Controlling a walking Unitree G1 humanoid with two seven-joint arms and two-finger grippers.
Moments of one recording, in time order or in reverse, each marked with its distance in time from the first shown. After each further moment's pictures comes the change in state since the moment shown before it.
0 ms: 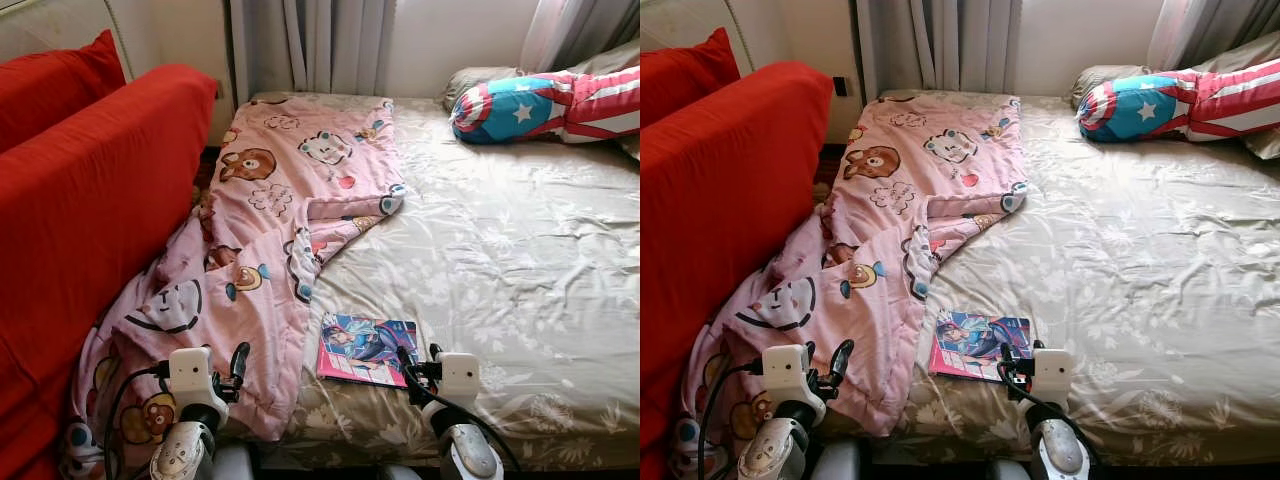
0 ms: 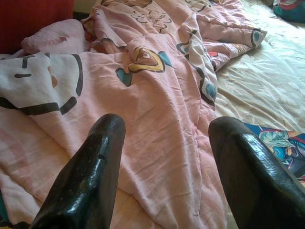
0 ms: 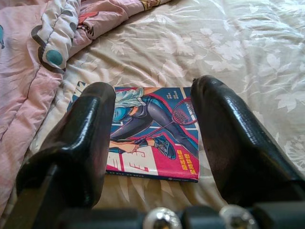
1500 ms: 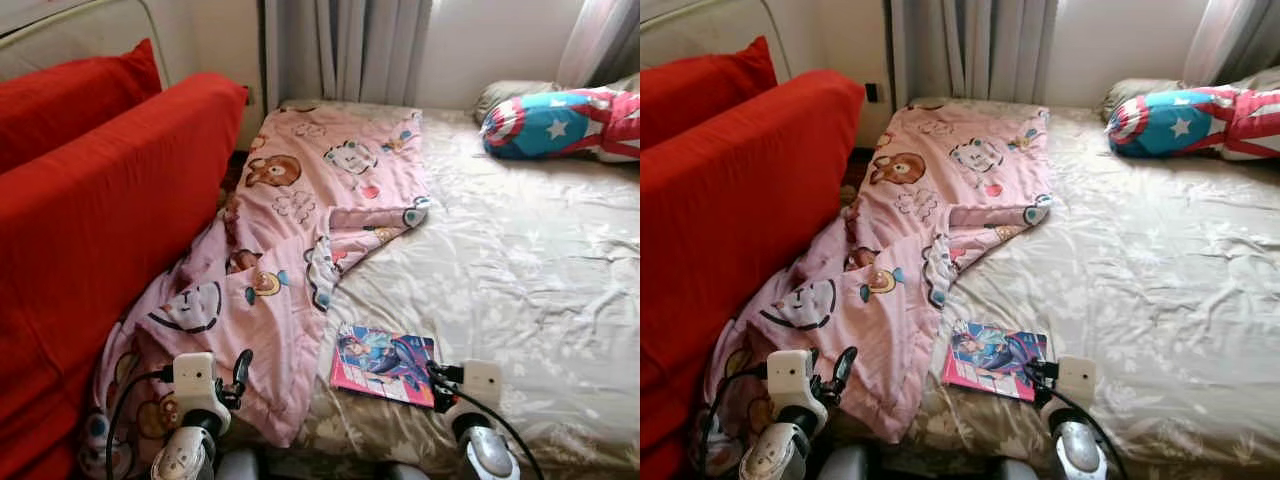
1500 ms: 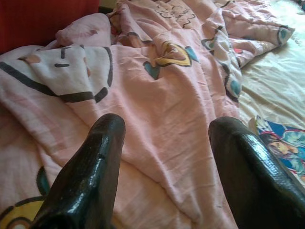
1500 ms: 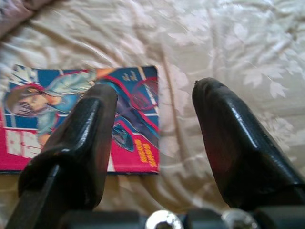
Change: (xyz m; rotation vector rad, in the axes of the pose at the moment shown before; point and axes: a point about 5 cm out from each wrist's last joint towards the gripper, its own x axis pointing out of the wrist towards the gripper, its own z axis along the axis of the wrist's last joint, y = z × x) left arm -0.005 0.005 -0.009 0.018 0.039 -0.002; right arm -0.003 -0.045 -0.015 0.016 0.139 -0.244
